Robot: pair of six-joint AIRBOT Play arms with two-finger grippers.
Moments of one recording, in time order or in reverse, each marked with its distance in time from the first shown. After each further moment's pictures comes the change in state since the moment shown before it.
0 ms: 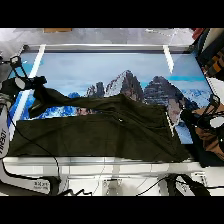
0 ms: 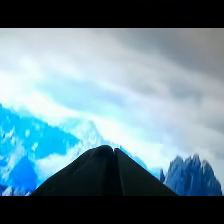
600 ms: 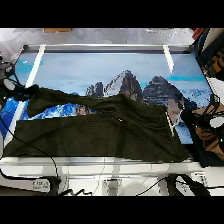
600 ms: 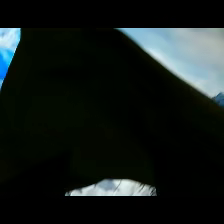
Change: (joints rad) left arm 0.111 0.065 -0.044 0.027 -0.413 -0.027; right arm 0.000 0.000 0.000 -0.001 -0.008 0.000
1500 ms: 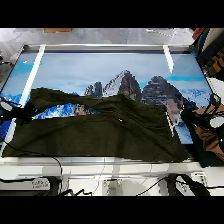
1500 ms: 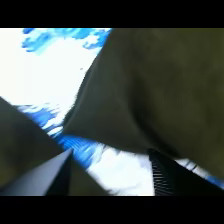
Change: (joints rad) left arm 0.140 0.041 -0.332 -0.120 0.225 -0.338; right arm 0.000 0.000 0.000 0.001 -0.014 0.000
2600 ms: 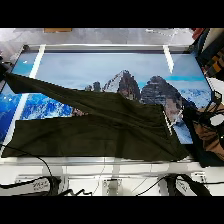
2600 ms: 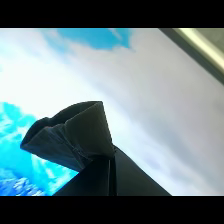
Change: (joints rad) left arm -0.021 0.099 0.457 0.057 0.020 0.203; right arm 0.000 -0.052 0.050 -0.051 -0.013 -0.042
